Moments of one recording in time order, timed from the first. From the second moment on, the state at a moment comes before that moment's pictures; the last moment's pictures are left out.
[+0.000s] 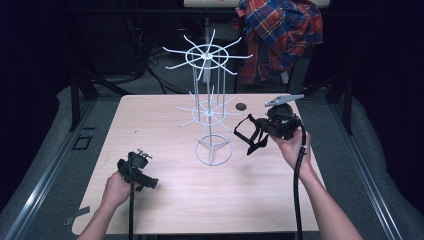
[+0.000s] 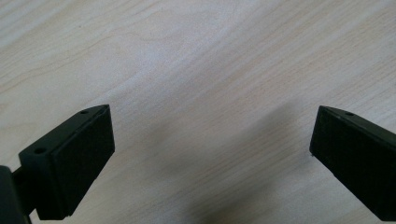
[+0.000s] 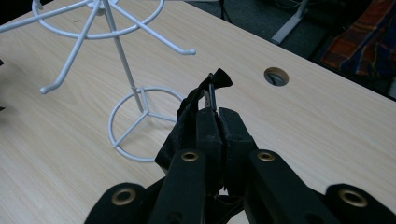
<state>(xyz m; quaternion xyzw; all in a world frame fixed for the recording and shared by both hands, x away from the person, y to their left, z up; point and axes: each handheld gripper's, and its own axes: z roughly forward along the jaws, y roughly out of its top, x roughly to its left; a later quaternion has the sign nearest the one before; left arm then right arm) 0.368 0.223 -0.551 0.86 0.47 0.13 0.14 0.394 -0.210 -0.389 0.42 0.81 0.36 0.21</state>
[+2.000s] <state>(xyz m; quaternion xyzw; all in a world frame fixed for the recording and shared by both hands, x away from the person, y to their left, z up) 0.368 0.223 -0.552 0.86 0.47 0.12 0.14 0.400 -0.171 -0.379 0.39 0.82 0.36 0.21</state>
